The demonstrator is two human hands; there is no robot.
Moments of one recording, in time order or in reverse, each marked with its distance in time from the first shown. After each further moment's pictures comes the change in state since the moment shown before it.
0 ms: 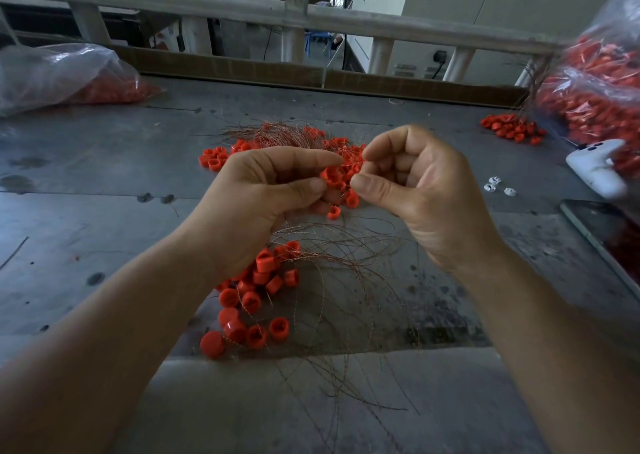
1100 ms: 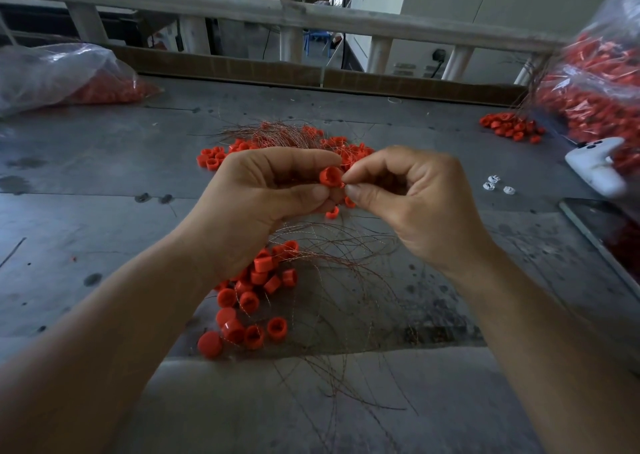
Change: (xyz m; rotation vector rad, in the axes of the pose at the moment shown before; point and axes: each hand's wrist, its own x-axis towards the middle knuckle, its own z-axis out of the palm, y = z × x) left_hand 0.000 0.001 0.001 -0.018 -0.005 -0.002; right_hand -0.001 0.001 0.003 -0.277 -0.008 -0.103
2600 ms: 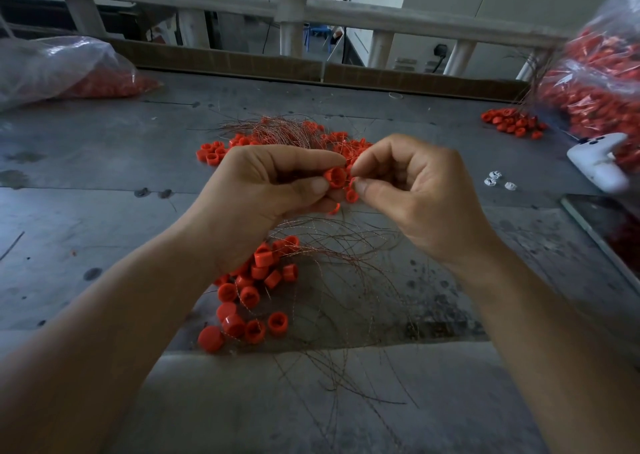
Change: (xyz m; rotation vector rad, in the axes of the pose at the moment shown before) left_hand -0.002 -0.001 0.001 0.068 -0.010 0.010; right_hand -0.002 0.003 -0.002 0.032 -0.020 0.059
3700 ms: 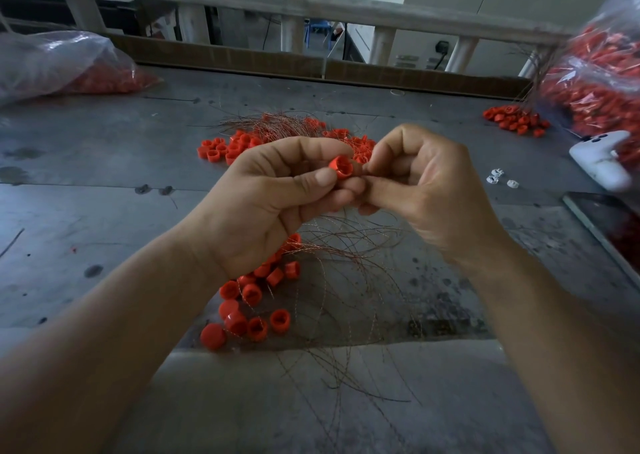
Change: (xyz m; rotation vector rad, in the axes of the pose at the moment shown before) left_hand 0.004 -0.006 0.000 -0.367 -0.153 -0.066; right_hand 0.001 -0.002 -0.003 0.180 -0.005 0.067
